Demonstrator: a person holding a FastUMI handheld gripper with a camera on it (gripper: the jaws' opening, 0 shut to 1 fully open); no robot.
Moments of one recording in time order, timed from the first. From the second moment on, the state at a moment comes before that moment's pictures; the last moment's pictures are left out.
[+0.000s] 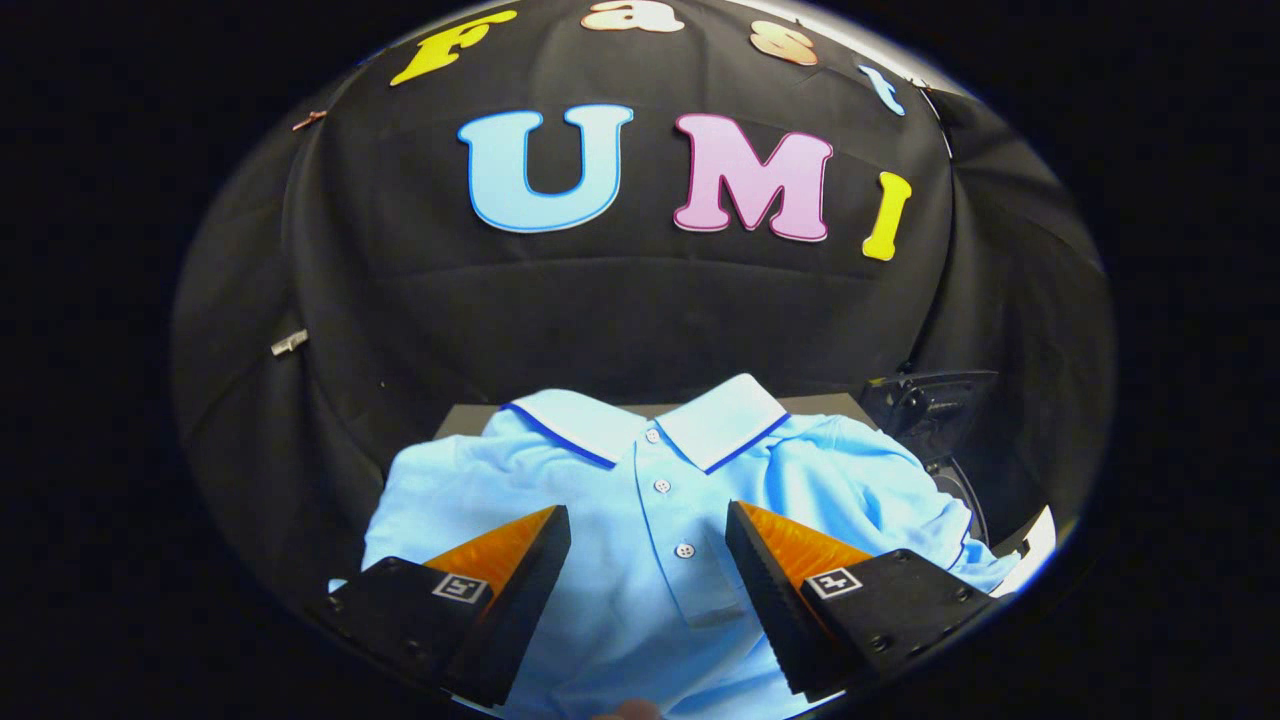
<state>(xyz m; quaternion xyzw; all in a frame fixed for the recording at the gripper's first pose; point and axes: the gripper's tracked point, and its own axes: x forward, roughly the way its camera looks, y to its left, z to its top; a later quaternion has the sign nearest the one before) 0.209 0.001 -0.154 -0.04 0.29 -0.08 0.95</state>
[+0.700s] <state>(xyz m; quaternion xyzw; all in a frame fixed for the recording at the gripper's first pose) 0.218 0.011 -0.161 0.02 0.30 -0.06 0.95</state>
